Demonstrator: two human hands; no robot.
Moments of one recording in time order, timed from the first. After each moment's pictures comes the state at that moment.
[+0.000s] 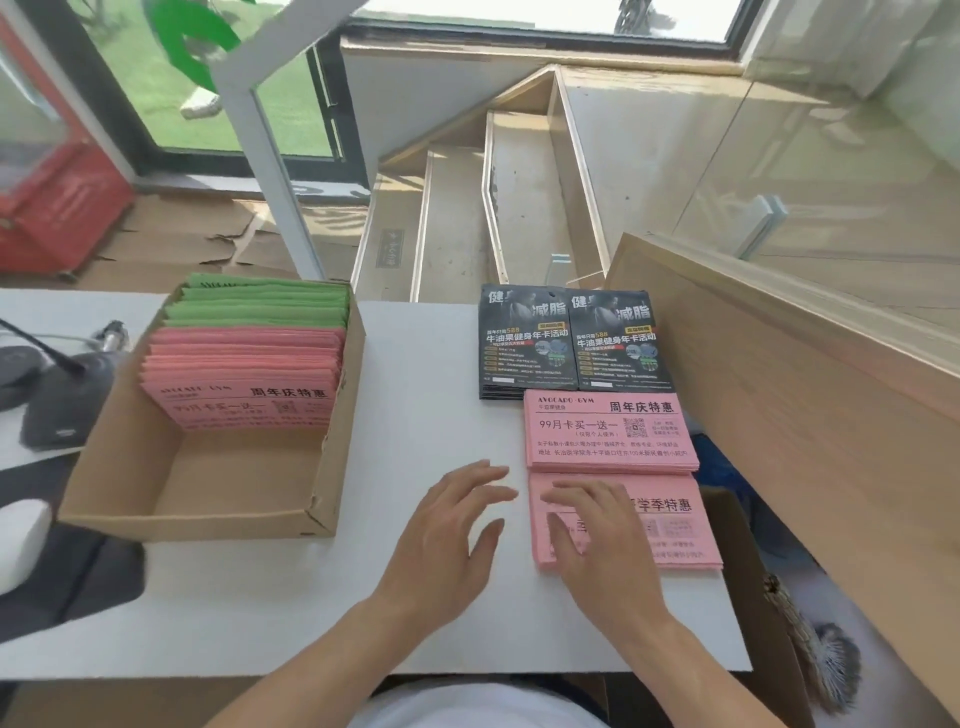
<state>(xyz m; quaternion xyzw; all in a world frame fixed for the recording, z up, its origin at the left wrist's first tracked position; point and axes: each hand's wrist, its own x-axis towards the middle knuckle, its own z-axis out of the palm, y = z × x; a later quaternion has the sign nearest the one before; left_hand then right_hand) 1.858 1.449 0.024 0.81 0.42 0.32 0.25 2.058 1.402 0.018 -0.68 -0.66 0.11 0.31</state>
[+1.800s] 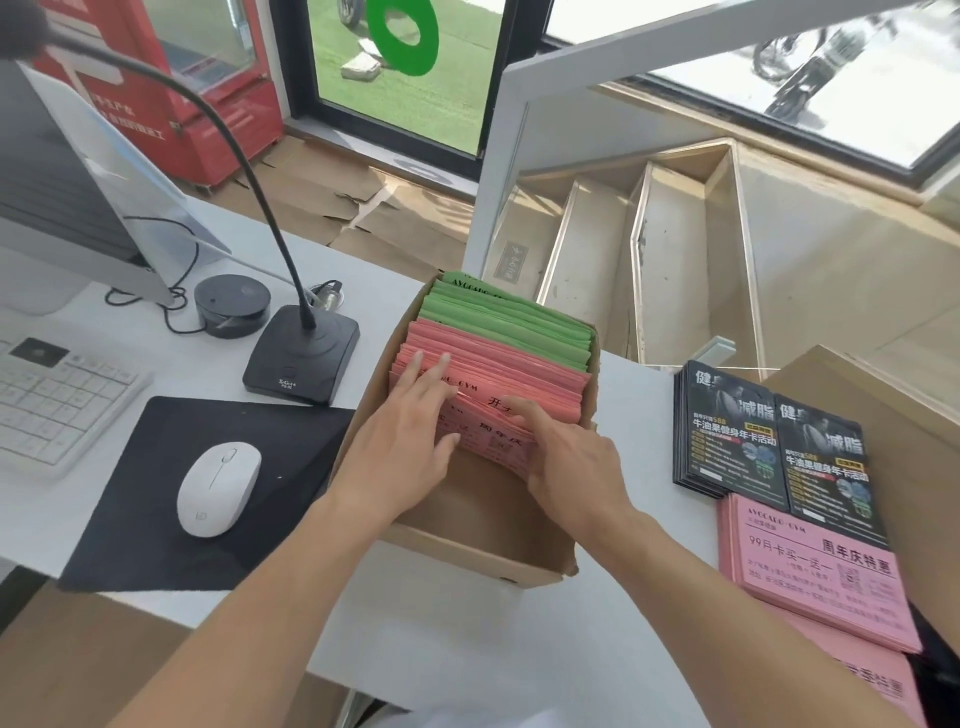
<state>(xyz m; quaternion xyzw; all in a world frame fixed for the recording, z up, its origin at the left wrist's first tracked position) 1.599 1.568 0.053 0.72 0.63 0.24 0.18 1.798 1.578 0.077 -0.57 -0.81 0.09 0.08</state>
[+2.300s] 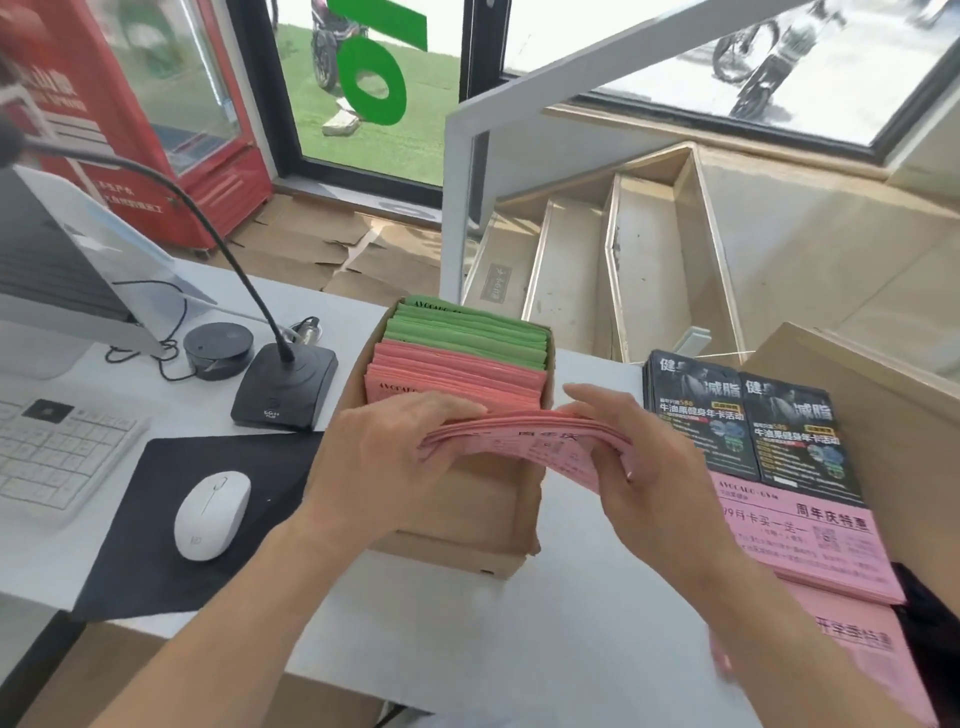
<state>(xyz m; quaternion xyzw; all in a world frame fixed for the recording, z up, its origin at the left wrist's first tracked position) 1.625 1.533 0.123 0.77 0.48 0.41 0.08 1.879 1.520 0.141 -0.52 -0.77 0.12 0.34</state>
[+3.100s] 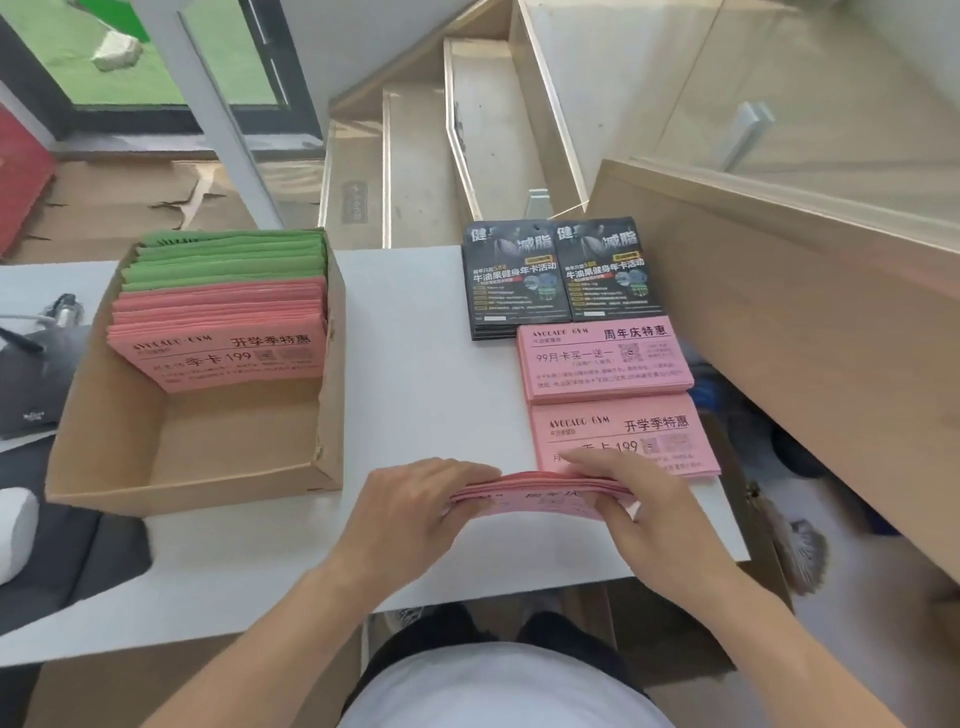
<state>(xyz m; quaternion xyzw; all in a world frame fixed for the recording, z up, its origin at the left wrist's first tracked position) 1.808 1.440 0.037 0.88 0.35 0.26 0.20 2.063 1.350 0.063 -0.68 -0.64 0.27 0.25</state>
